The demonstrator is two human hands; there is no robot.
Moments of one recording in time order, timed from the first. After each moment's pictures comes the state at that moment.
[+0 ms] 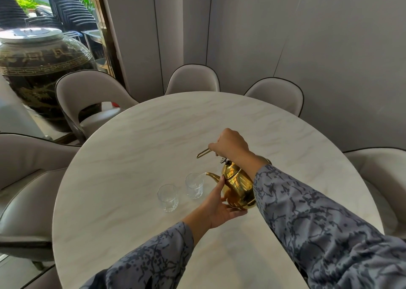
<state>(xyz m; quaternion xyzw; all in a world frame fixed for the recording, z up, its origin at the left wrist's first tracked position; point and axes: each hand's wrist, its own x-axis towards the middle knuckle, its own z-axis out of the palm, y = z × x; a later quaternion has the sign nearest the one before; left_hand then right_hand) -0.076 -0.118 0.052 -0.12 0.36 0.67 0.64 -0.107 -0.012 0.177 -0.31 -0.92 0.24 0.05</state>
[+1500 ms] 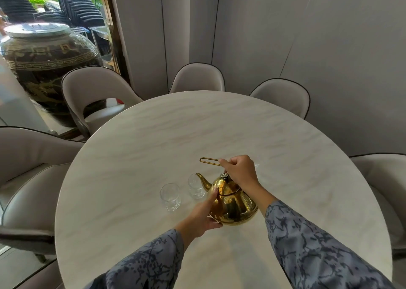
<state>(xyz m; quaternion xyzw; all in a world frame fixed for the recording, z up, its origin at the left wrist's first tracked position) -0.089 -0.149 0.018 -0.07 0.58 0.61 0.53 -0.068 -0.011 0.105 -0.31 -0.84 0.41 0.19</state>
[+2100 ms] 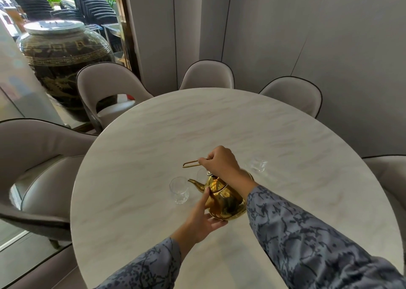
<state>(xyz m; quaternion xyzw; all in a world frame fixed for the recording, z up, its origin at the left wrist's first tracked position) -0.074 -0.190 0.017 -0.16 0.43 0.71 0.53 -0.106 -0.072 0.123 -0.21 -0.92 0.32 0.08</state>
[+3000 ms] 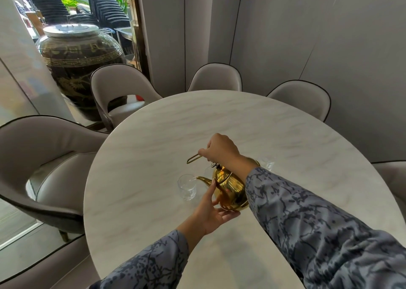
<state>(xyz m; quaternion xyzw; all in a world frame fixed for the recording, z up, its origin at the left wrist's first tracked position) -0.071 -0.193 0.039 -0.18 0.33 0.74 0.55 -0.122 -0.094 0.166 -0.18 -0.95 0.25 0.03</state>
